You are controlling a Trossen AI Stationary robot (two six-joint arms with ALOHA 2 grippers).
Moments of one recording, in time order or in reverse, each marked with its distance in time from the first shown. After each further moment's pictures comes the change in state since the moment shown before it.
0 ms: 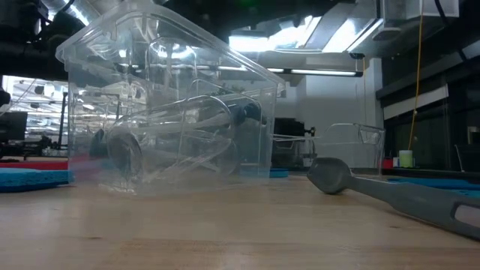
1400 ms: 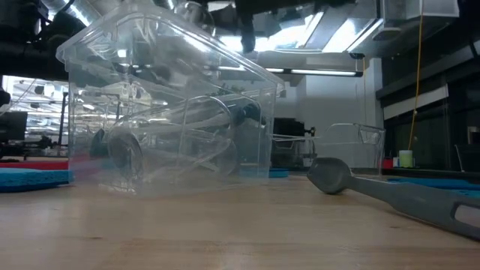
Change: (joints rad) left arm 0.000 0.000 0.000 0.000 0.000 0.000; right arm -0.058 -0.181 -0.137 0.099 0.043 0.503
